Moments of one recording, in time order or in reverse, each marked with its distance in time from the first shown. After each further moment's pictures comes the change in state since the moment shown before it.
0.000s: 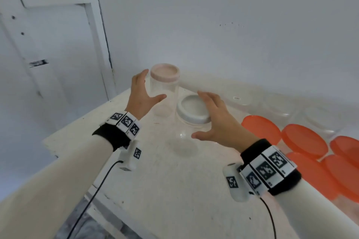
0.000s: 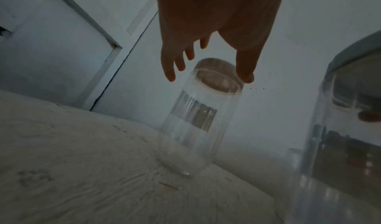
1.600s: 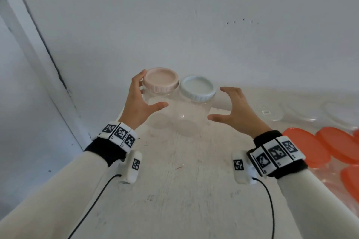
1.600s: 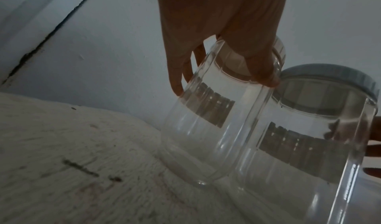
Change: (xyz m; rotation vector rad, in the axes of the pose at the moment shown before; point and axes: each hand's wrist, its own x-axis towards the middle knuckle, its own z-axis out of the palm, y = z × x) left_hand 0.151 -0.095 0.010 -0.314 -0.321 0.089; right_hand 0.145 0.041 0.027 0.008 0.340 0.491
